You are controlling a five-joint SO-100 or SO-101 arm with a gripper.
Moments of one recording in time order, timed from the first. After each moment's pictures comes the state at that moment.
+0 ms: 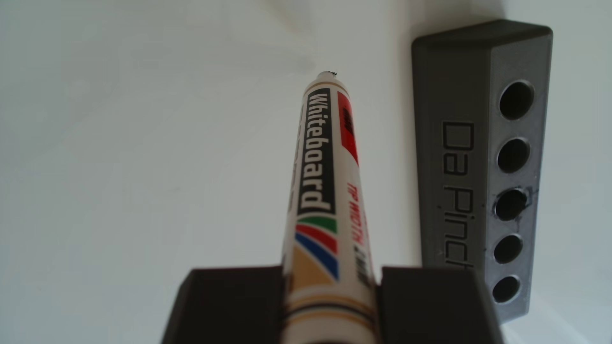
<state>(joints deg) -13.2 84.0 73.9 85.3 -69.0</state>
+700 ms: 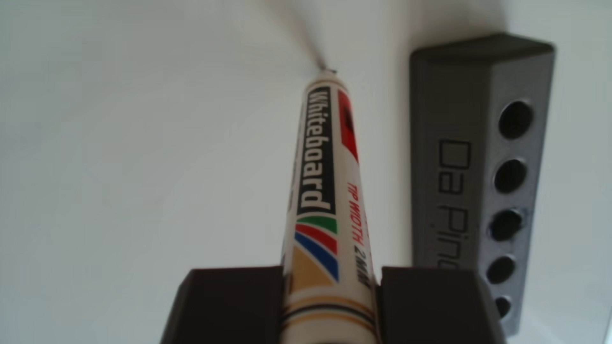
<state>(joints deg) -13.3 81.0 73.9 83.1 -69.4</state>
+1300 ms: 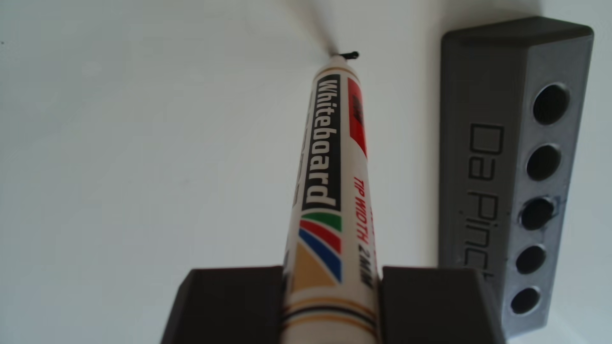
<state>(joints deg) -13.1 81.0 73.7 89.3 -69.5</state>
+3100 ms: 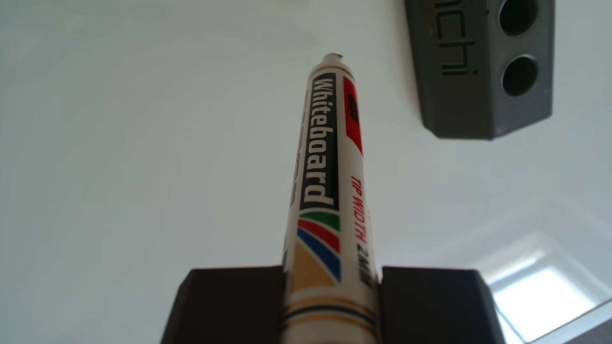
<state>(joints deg) 5.6 83.0 71.7 88.9 -78.2</state>
